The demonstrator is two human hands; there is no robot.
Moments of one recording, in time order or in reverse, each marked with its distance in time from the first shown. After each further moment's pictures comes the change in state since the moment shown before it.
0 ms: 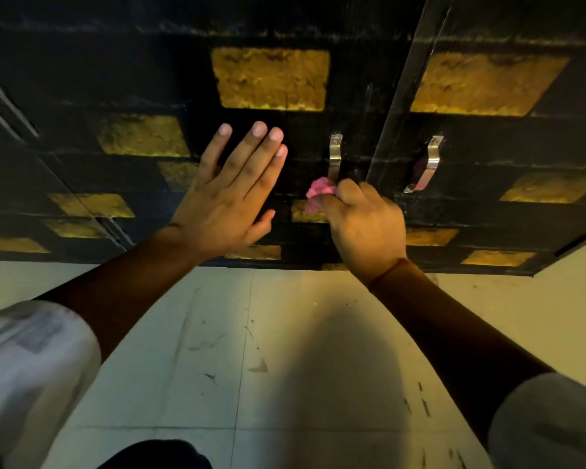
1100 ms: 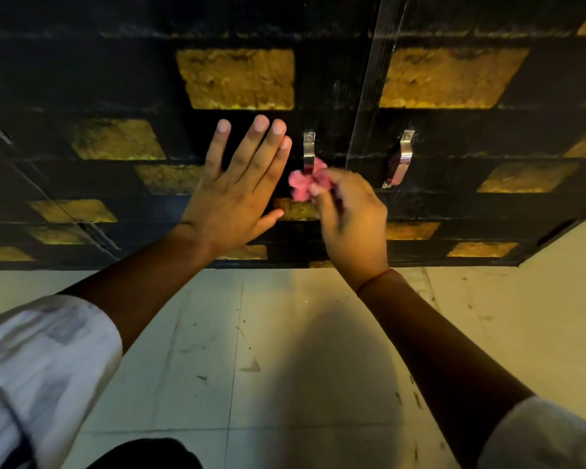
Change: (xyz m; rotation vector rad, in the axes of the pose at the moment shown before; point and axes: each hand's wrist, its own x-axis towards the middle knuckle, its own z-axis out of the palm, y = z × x) left_hand 0.028 0.026 -0.002 0.142 -0.084 -0.033; right_hand -0.003 -0.005 -0.014 0.716 0.129 0.483
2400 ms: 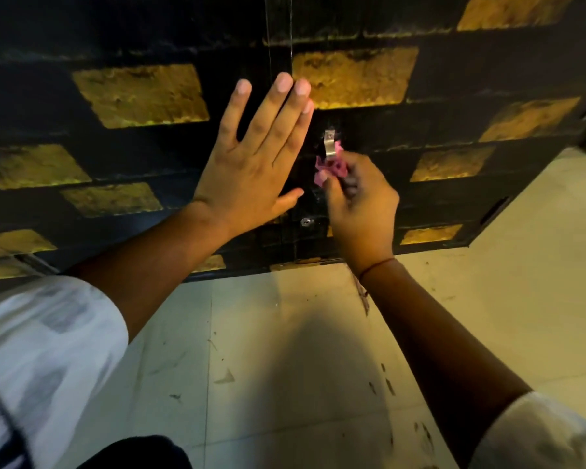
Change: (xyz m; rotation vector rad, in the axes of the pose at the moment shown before) left_hand 0.097 0.050 -0.040 0.111 0.157 0.076; right_hand 0.013 0.034 -0.068 0.037 0.162 0.139
